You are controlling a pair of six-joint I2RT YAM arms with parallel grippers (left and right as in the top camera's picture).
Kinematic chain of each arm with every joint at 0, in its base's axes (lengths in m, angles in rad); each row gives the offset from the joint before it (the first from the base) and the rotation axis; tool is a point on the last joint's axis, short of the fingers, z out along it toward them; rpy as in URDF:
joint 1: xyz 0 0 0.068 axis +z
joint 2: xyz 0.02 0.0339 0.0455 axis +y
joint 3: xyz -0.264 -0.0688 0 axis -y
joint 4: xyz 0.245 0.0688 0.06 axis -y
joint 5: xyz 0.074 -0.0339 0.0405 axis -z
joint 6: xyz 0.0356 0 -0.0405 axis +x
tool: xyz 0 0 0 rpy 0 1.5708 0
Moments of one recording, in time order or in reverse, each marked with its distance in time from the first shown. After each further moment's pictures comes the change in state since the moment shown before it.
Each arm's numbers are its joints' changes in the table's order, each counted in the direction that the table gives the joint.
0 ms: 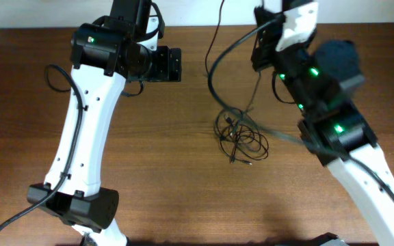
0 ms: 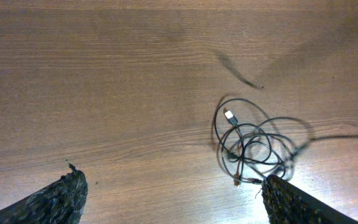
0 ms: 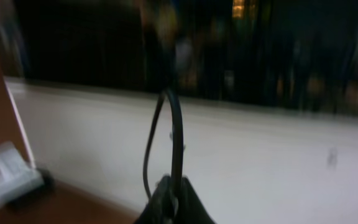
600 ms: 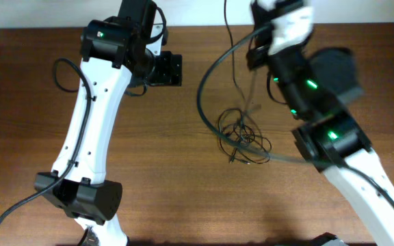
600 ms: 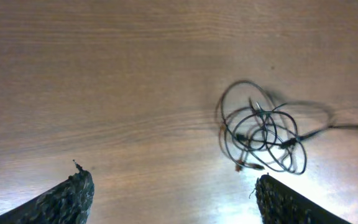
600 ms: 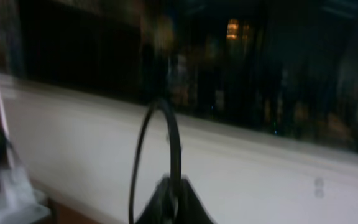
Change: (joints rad) left arm 0.000 0.056 0.000 -0.052 0.030 0.000; right arm 0.053 0.002 -0.013 0.126 0.065 -0.084
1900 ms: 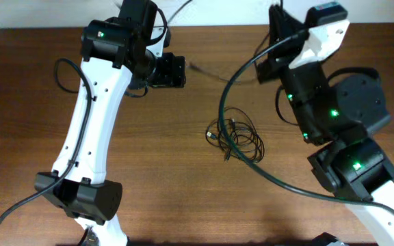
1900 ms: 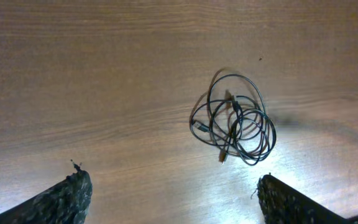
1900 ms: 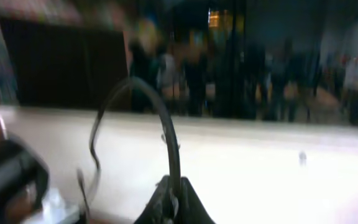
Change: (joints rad) left arm 0.000 0.000 0.000 -0.011 0.043 0.003; right arm 0.077 -0.102 0.031 -0.280 0.166 0.098
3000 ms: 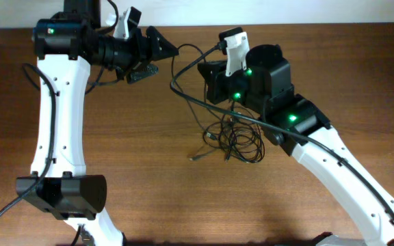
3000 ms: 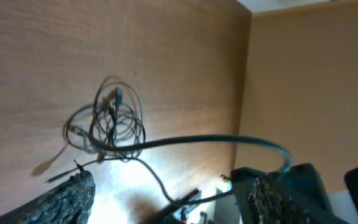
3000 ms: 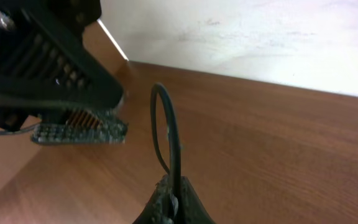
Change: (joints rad) left arm 0.233 0.000 0.000 0.099 0.630 -0.171; right arm 0.000 0.301 -0.003 -0.196 -0.467 0.305
